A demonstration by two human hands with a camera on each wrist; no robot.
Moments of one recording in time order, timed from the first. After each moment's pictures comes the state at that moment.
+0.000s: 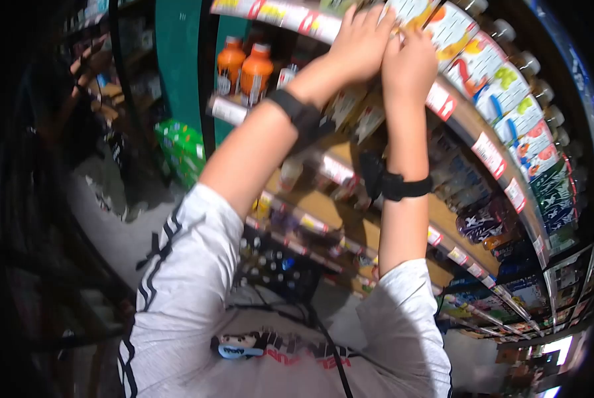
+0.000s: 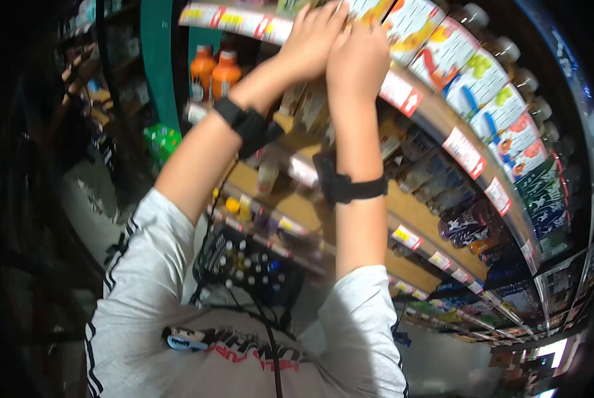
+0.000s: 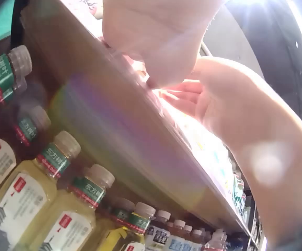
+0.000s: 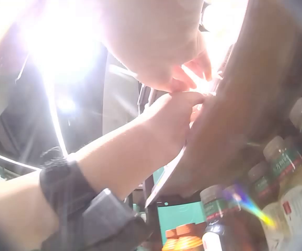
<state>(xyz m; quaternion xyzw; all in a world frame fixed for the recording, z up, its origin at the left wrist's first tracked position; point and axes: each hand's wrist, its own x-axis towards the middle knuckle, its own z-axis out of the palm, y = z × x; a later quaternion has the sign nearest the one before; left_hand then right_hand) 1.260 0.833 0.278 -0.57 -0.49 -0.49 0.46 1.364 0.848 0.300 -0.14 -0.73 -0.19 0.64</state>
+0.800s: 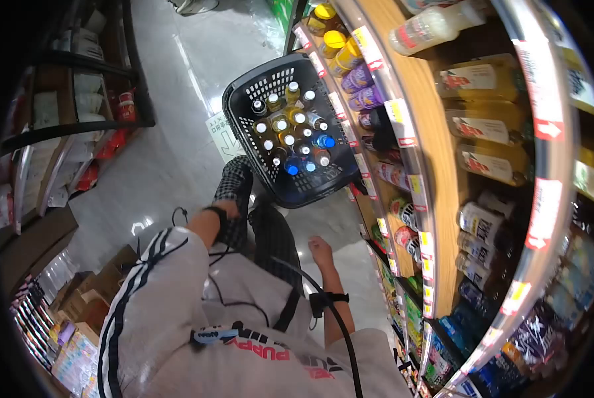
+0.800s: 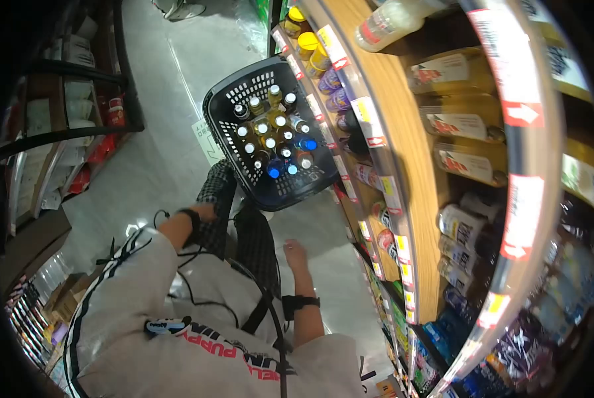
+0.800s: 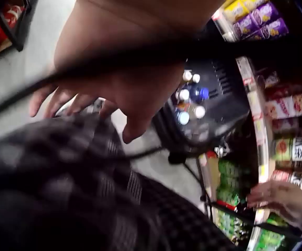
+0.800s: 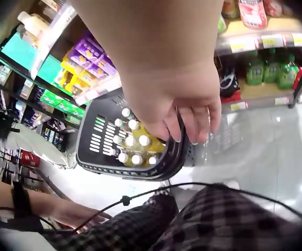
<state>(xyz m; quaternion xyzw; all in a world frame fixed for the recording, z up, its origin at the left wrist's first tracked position) 1.564 0.448 -0.442 -0.15 -0.73 -0.01 -0.66 1.802 0.735 -0.405 -0.33 -0.79 0.46 -0.26</state>
